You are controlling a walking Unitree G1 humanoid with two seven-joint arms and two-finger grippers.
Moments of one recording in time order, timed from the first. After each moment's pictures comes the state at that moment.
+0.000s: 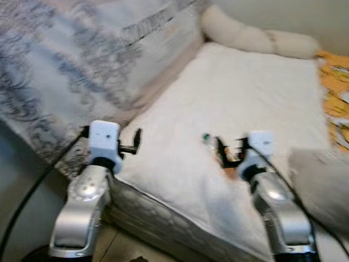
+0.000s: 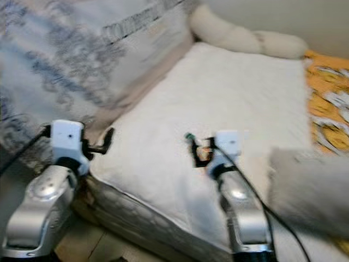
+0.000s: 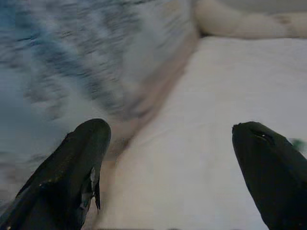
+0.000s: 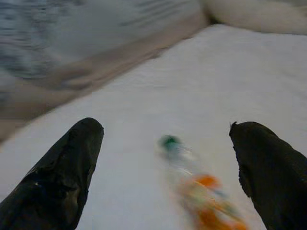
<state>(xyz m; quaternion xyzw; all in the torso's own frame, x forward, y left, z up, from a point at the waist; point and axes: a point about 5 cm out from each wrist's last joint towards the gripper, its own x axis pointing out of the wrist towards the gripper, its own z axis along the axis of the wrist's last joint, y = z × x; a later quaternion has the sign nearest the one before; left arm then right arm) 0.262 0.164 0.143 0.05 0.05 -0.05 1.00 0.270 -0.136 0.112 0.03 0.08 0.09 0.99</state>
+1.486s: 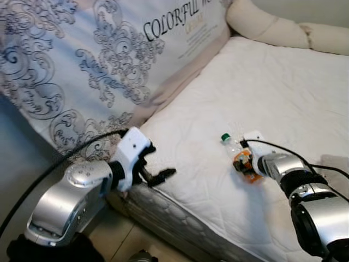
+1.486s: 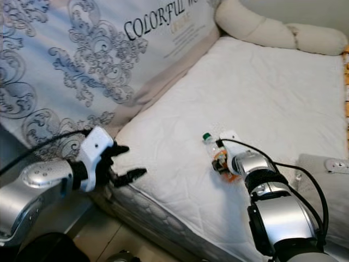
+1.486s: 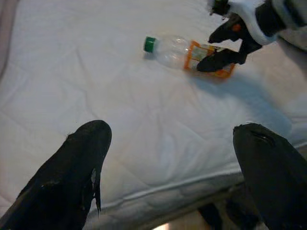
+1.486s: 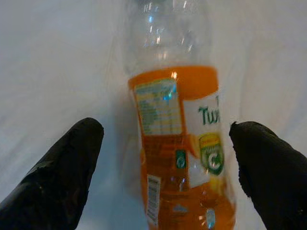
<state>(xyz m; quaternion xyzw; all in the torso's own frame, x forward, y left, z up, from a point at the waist) 0.243 0.134 0.151 0.09 0.21 -0.42 0.88 0.334 -0.216 0.049 -0.15 0.44 0.09 0.88</state>
